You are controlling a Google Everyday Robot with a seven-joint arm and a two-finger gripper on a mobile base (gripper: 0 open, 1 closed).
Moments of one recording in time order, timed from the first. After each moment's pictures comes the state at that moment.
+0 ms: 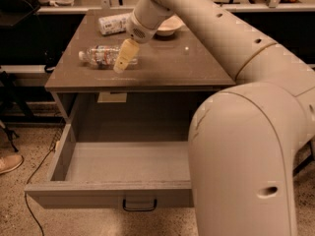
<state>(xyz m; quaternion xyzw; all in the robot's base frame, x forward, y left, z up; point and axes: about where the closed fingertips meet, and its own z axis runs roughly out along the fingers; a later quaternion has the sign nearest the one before) 0.747 0.088 0.868 -0.61 0.73 0.11 0.29</state>
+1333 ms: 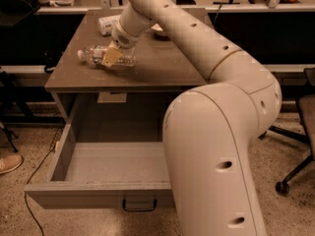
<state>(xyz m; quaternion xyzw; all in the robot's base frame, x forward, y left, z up) 0.769 0.148 0.835 -0.62 0.72 0.15 0.29</state>
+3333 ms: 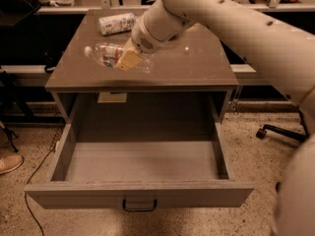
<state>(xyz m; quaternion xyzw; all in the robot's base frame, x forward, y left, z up) 0.674 0.081 0.894 -0.60 0.71 0.13 0.35</state>
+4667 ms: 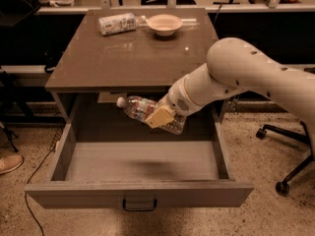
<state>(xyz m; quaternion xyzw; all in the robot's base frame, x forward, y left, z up) 0.543 -0.002 0.792 -0.50 0.79 0.21 0.28</state>
